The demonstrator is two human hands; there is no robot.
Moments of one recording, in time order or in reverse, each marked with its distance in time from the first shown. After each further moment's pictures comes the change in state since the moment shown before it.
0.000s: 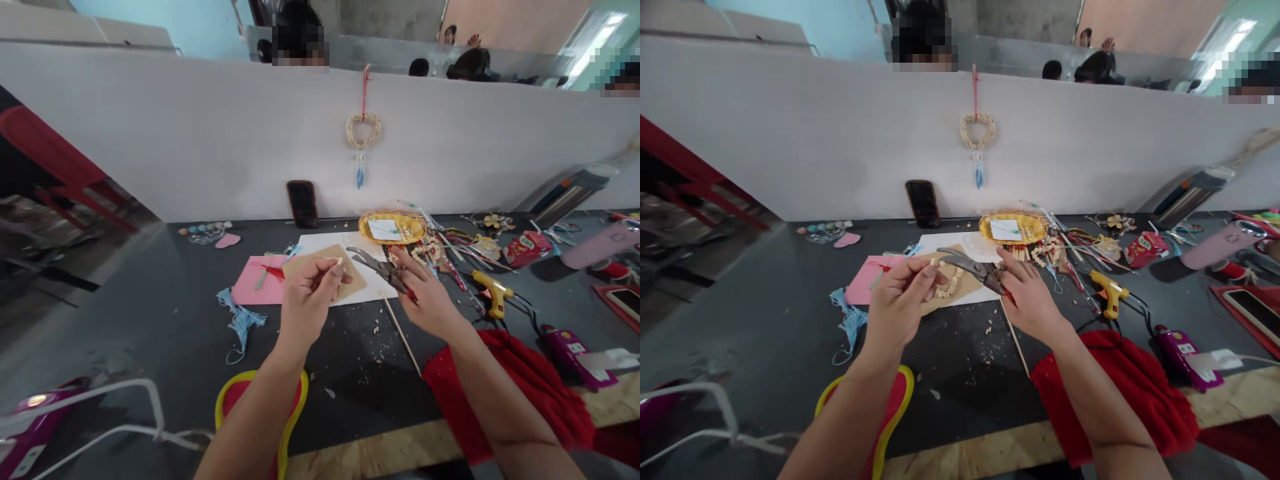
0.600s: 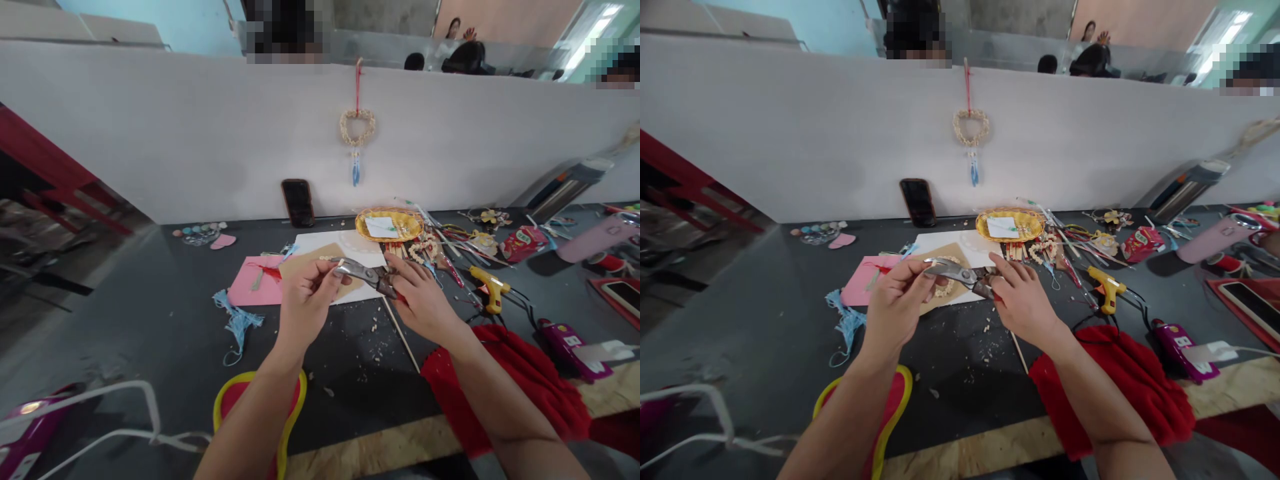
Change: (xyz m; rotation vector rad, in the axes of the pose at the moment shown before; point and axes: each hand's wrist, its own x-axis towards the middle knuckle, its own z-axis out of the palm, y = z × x) left_hand 0.000 -0.007 -0.003 0.142 -0.057 0.036; right_hand -0.003 -0.012 -0.004 -0.159 -0.077 -0.020
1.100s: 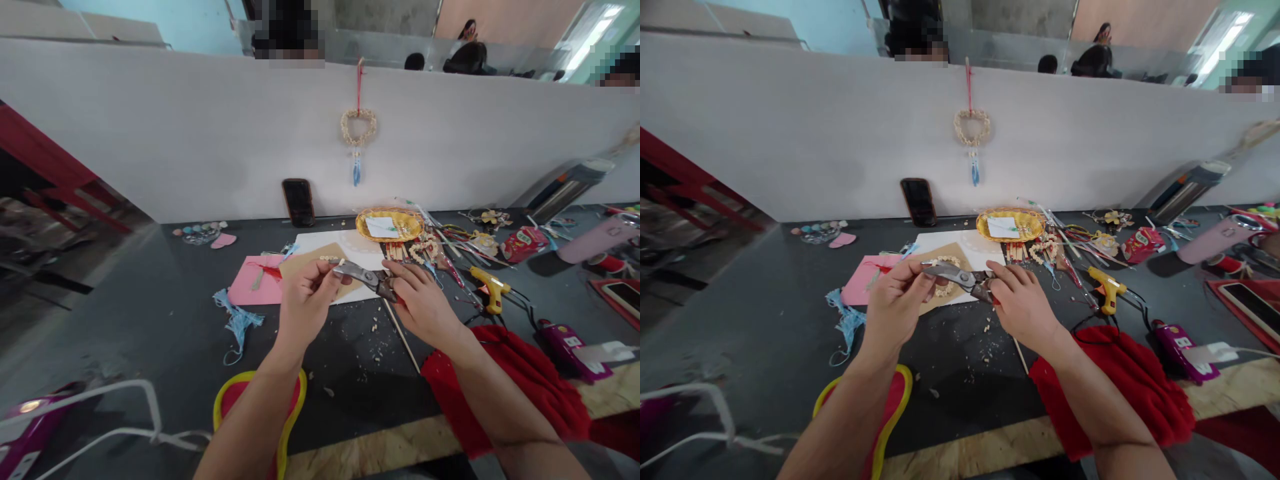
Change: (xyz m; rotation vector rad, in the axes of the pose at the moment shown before) left_hand 0.000 0.004 -0.002 0.032 -0.014 0.001; right_hand -0.002 -0.006 -0.002 -0.006 0.006 0.001
